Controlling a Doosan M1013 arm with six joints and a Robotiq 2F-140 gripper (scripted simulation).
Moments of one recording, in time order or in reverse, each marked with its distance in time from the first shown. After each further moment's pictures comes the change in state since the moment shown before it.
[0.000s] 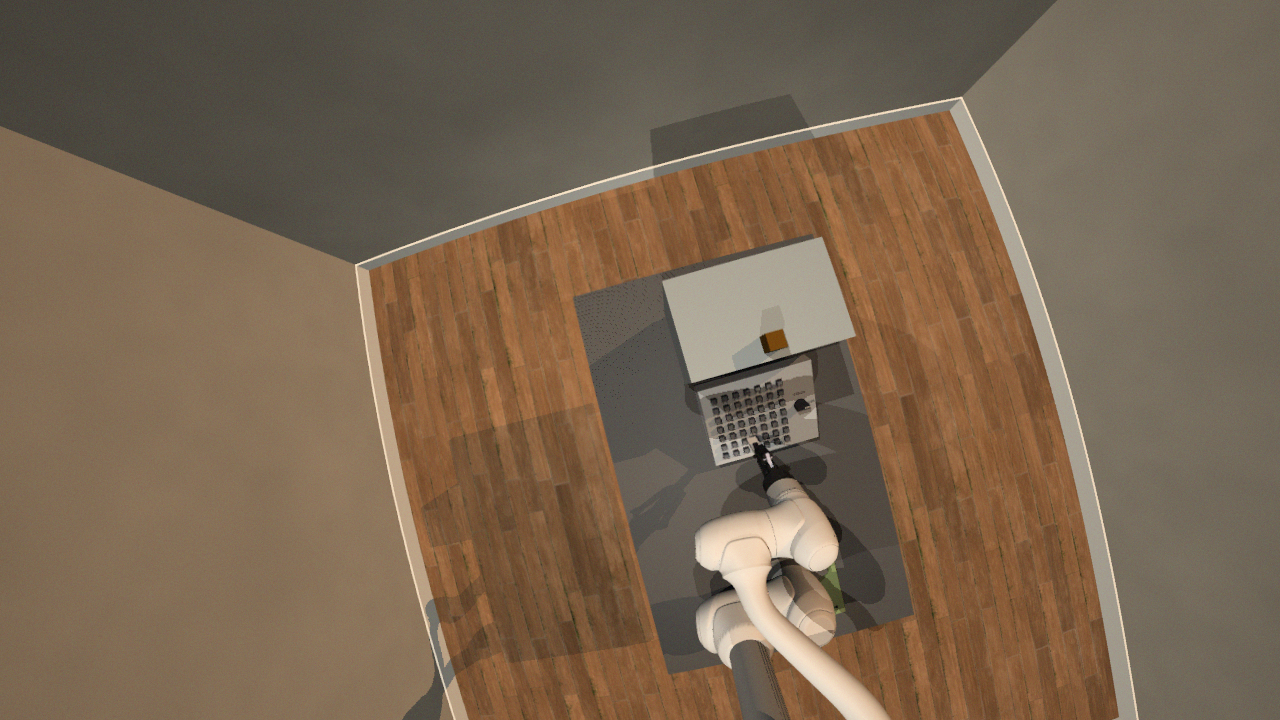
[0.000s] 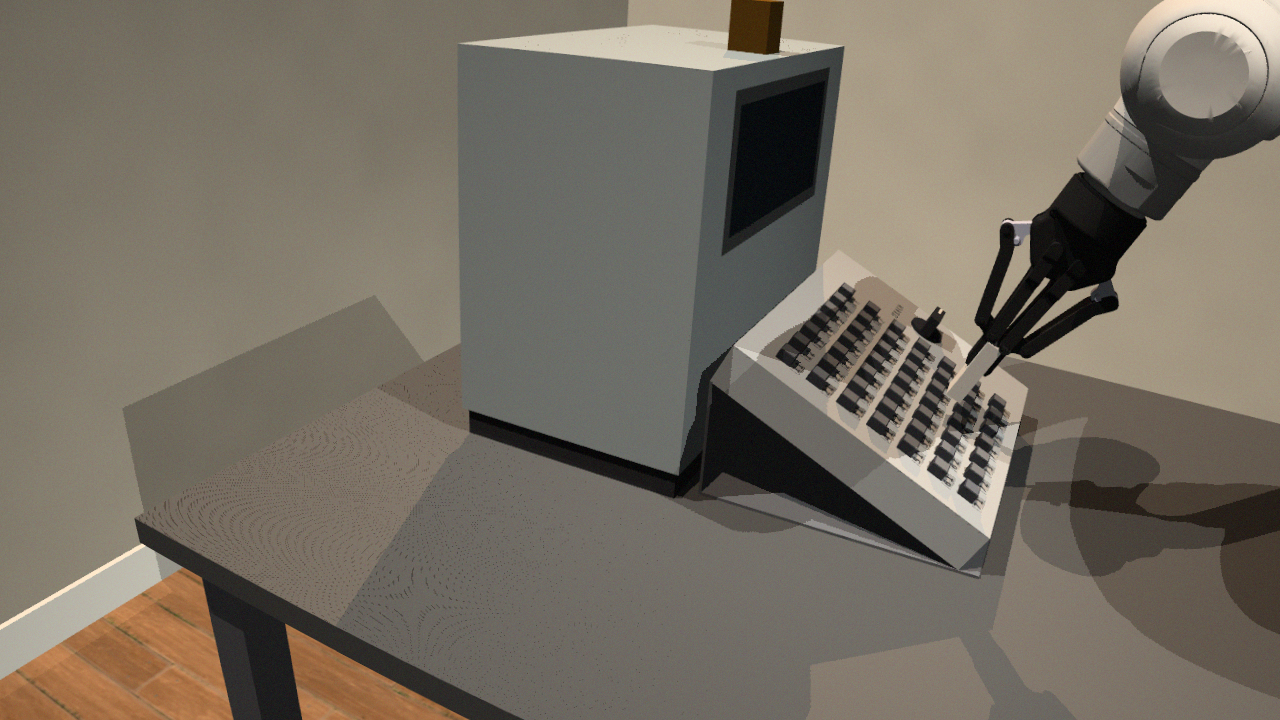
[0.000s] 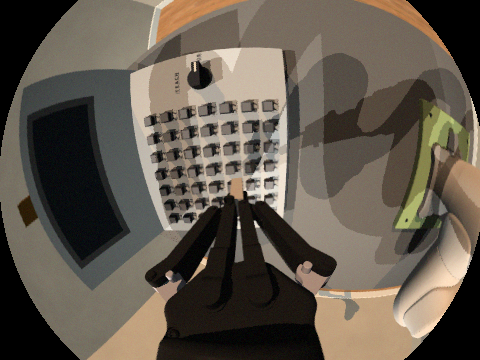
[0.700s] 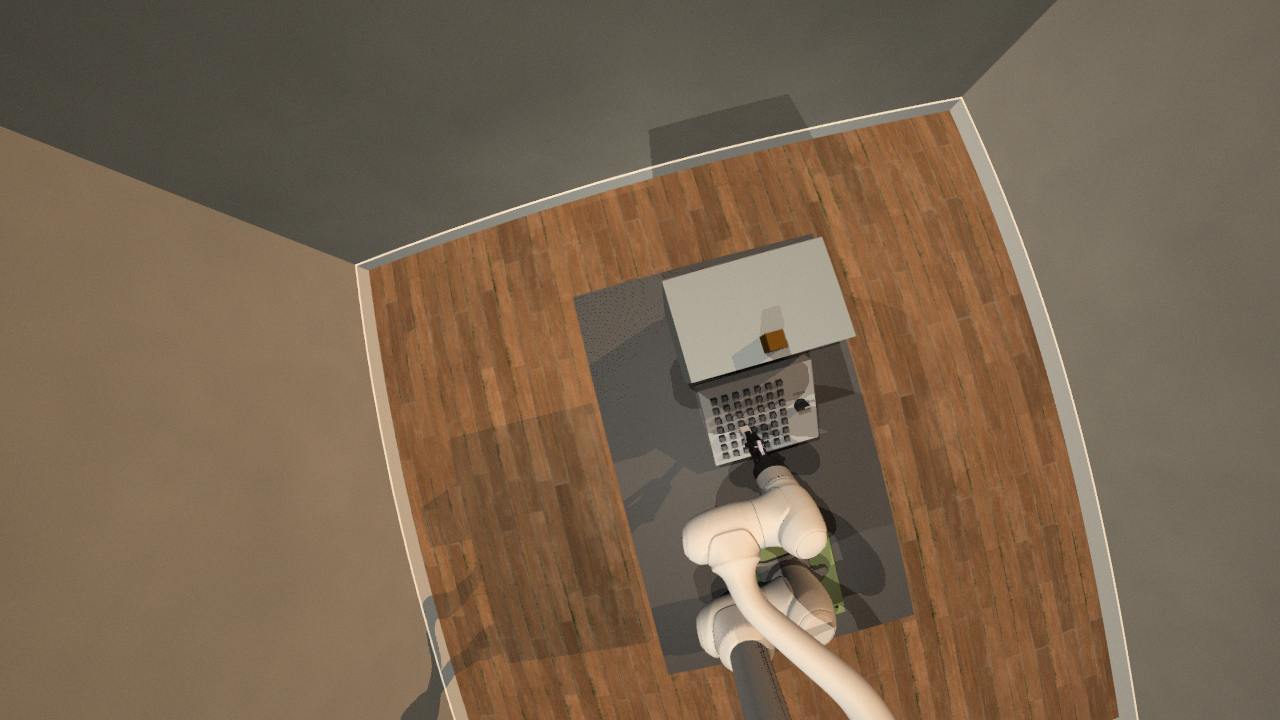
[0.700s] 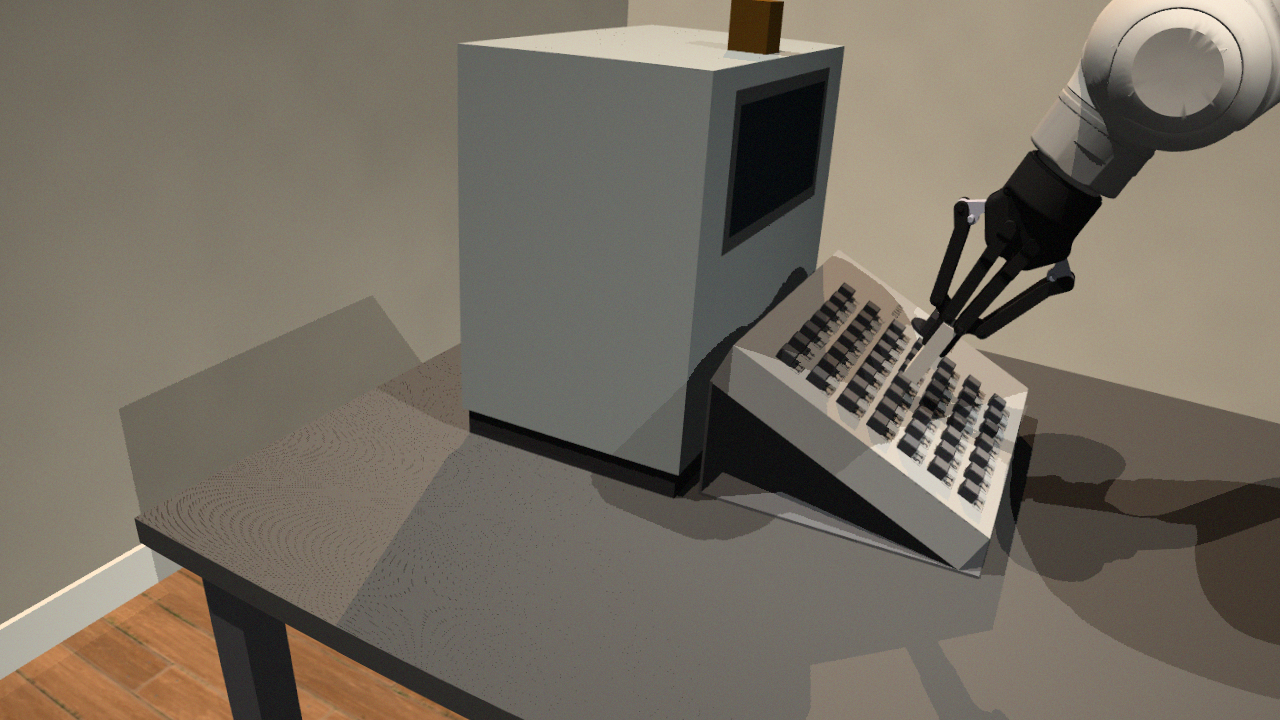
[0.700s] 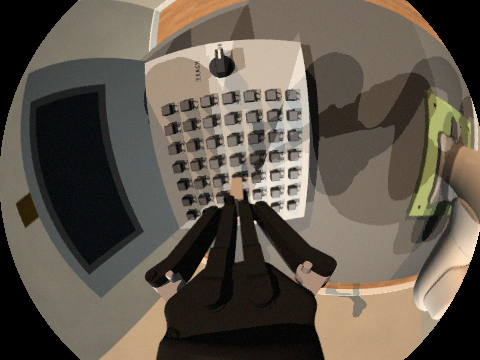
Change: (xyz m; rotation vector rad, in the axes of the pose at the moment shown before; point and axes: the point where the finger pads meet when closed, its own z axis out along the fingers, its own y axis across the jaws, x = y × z) arm -0.014 -0.044 0.004 0.004 0.011 0.034
